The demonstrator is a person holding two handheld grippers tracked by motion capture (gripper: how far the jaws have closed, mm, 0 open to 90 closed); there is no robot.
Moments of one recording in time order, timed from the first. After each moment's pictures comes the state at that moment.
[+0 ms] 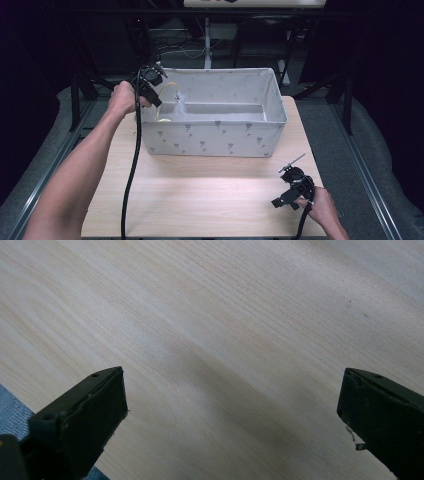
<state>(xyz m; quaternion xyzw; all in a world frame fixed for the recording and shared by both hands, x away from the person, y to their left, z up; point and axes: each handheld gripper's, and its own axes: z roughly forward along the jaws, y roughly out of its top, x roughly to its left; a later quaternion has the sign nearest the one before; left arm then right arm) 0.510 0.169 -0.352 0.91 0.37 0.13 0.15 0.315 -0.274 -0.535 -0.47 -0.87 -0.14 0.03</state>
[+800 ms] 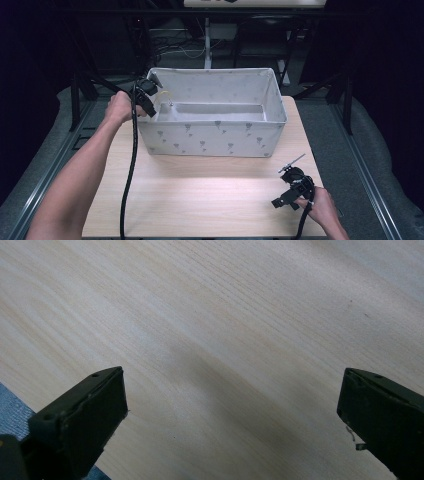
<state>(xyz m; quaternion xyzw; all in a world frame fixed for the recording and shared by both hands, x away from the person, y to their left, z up) 0.510 0.188 -0.381 0.90 0.40 0.10 0.12 0.315 -0.273 -0.535 -0.47 -0.87 -0.13 0.03</state>
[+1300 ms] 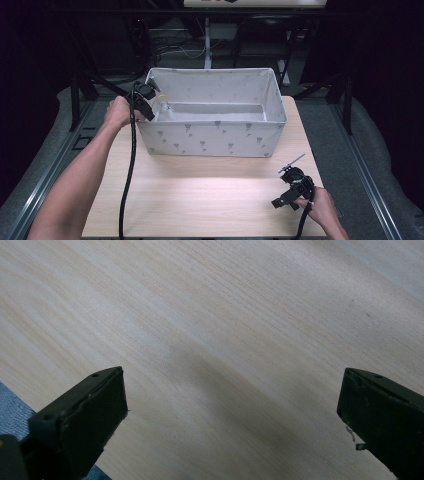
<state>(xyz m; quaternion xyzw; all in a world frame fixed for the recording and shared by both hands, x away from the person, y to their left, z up) 0.508 0.194 -0.394 0.90 0.41 0.10 0.11 0.315 -0.274 -0.534 -0.47 -0.87 -0.13 0.03</state>
